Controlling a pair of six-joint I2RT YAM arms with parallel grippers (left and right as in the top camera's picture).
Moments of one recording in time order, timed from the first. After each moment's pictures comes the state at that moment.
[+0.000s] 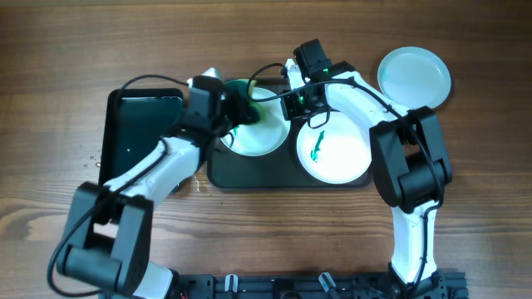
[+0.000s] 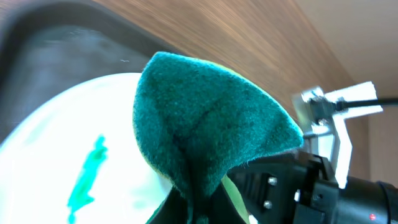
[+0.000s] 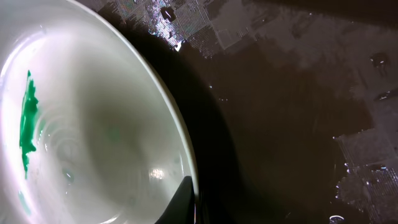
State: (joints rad) left arm -0.34 1.69 0.88 0.10 0.20 -0.84; right arm 0.39 2.21 1.57 -0.65 -0.31 0.16
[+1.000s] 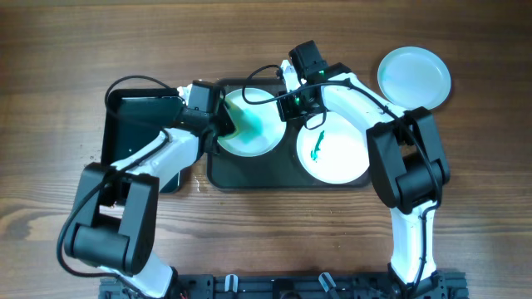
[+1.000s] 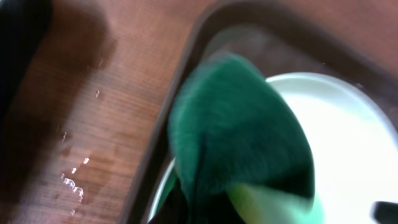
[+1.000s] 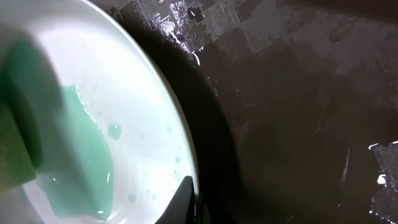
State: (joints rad) left arm -0.27 1.77 0.92 -0.10 -0.05 -0.68; right arm 0.41 2.21 1.57 -0.63 -0.32 0.16
